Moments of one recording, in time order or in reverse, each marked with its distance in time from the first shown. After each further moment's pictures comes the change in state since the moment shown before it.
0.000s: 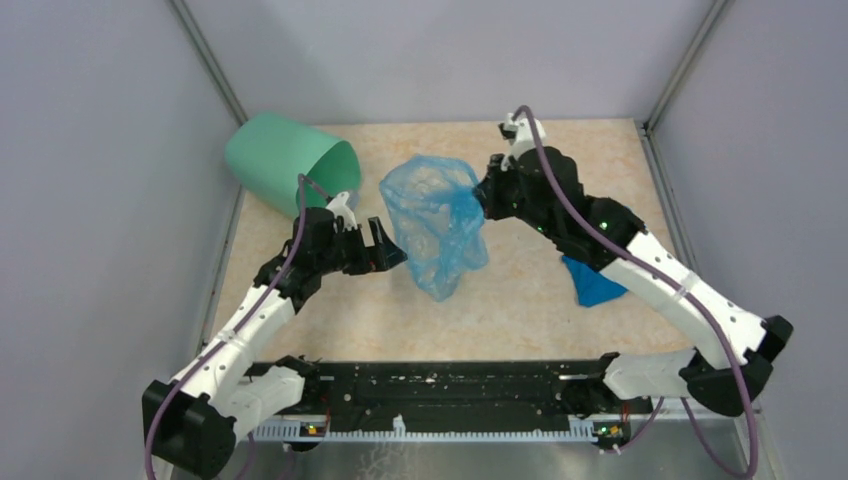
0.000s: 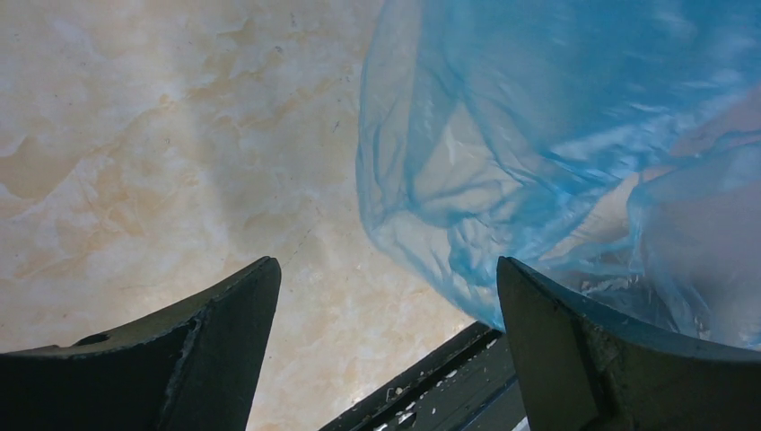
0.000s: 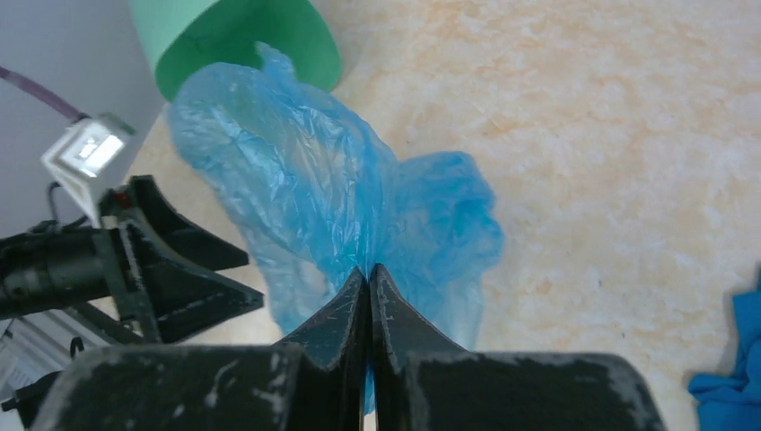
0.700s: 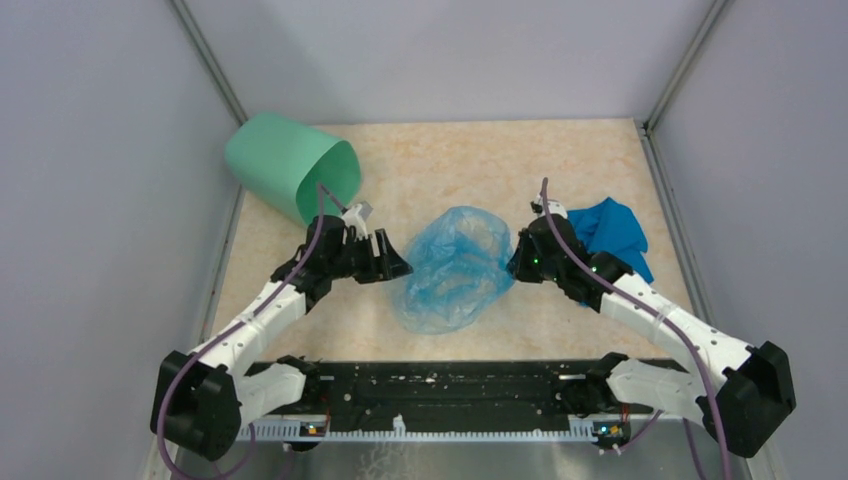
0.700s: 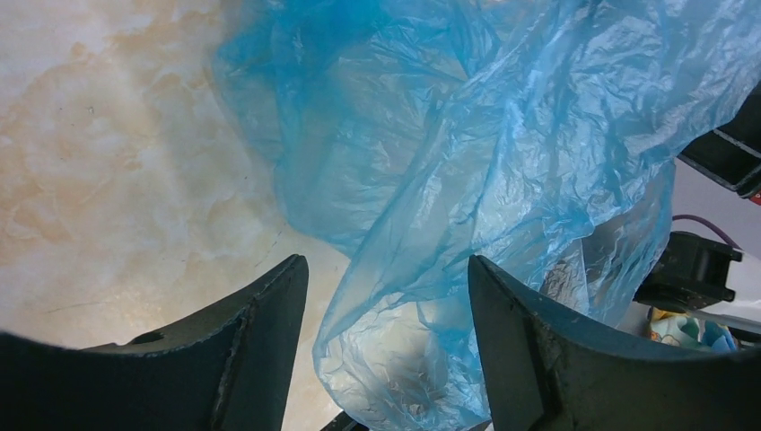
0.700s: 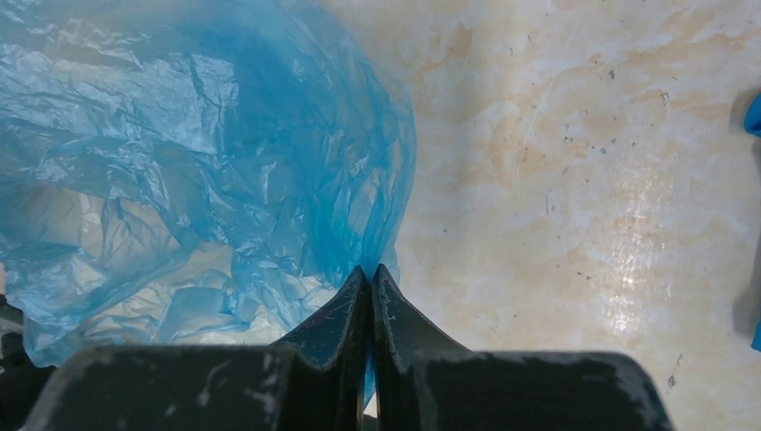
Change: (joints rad) left arm 0.000 0.100 -0.119 0.174 0.122 -0.026; right arm -0.216 -0.260 -0.742 0.104 -0.162 0.268
